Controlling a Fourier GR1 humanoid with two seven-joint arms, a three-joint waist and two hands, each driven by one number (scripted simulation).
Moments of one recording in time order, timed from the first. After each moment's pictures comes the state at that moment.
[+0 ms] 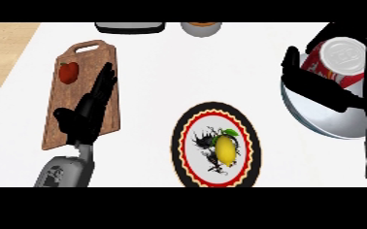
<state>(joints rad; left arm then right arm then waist) -0.16 0.13 -0.11 -1.53 0.02 0.14 0.08 -0.57 -0.63 0.29 -1.99 0.56 -0.18 0.98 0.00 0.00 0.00</state>
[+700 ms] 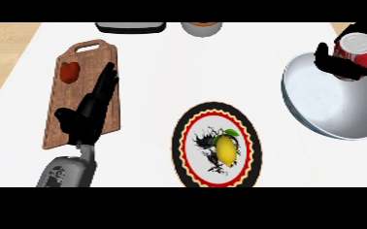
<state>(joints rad) -0.16 0.11 -0.11 -1.54 0.01 0.13 0.09 -0.48 -0.66 0.11 -1.48 0.60 -0.22 0.55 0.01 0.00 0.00</state>
